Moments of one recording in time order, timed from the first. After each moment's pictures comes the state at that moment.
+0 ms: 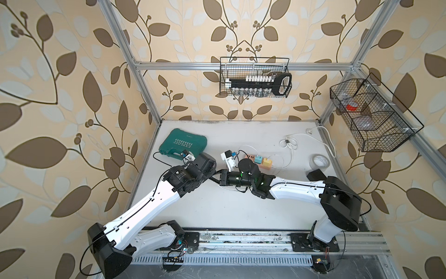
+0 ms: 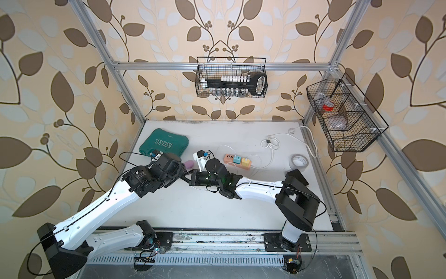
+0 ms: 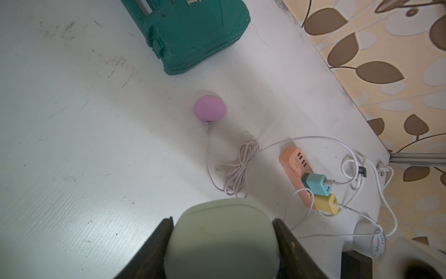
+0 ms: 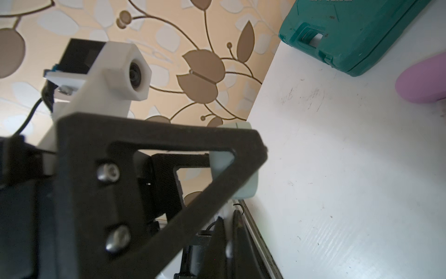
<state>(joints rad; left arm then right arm) -0.69 1.05 1.04 -0.93 -0.36 -1.29 0.97 1.67 0.99 0.44 -0.30 1.03</state>
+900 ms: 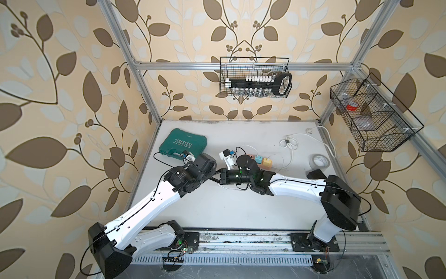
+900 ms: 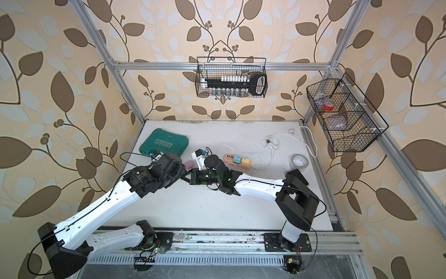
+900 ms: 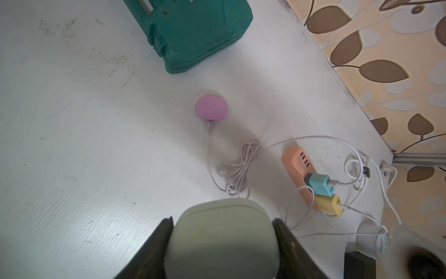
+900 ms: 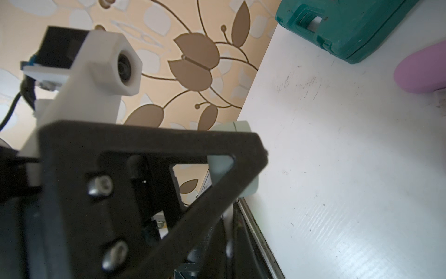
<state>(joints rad) -0.69 1.05 1.02 -0.92 -0.36 -1.29 0.95 1.68 1.05 0.32 -0.37 0.99</state>
